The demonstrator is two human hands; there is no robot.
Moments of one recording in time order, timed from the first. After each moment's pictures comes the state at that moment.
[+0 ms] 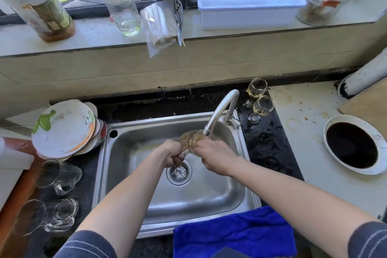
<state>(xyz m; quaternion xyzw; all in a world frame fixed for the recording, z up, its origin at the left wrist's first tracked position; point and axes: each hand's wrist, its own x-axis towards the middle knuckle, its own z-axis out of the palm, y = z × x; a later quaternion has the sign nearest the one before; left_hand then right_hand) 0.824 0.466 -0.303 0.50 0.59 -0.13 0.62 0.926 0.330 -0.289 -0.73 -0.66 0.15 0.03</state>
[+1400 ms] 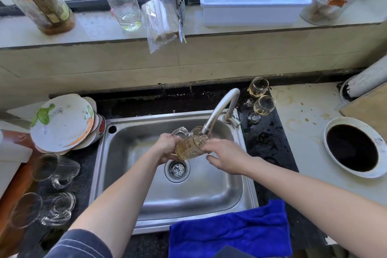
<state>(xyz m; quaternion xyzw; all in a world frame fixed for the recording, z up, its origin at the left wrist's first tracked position) 0.818 0.471 -0.302 0.51 0.54 -0.06 0.67 0.947 0.311 -0.269 -0.75 -0.59 0.30 0.08</state>
